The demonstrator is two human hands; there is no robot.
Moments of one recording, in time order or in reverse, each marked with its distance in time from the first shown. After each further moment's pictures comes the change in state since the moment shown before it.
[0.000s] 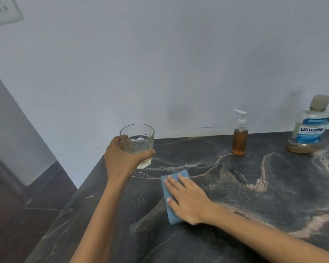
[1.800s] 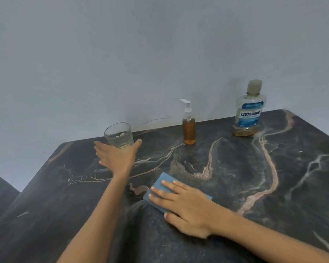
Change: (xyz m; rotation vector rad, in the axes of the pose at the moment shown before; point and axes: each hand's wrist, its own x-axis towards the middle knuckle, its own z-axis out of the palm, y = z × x) left_hand -0.015 -0.017 0.154 0.102 0.009 -0.172; right_hand -0.097 0.081 -0.032 -0.040 -0.036 -0.224
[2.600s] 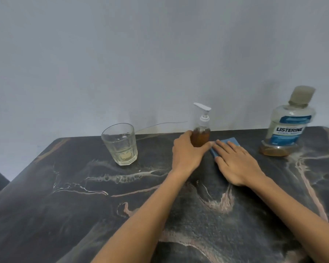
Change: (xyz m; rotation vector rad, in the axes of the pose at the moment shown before) left_hand -0.034 0.049 0.126 -0.081 -0.476 0.368; right_hand 0.037 0.170 -0.023 -0.041 0.105 0.686
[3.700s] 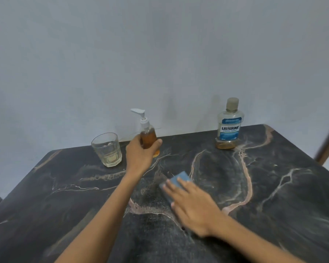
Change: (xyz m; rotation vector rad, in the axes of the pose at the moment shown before) left_hand -0.052 0.038 -0.071 -0.015 0.141 0.037; right_hand -0.147 -0.052 0.002 0.100 -0.020 -0.391
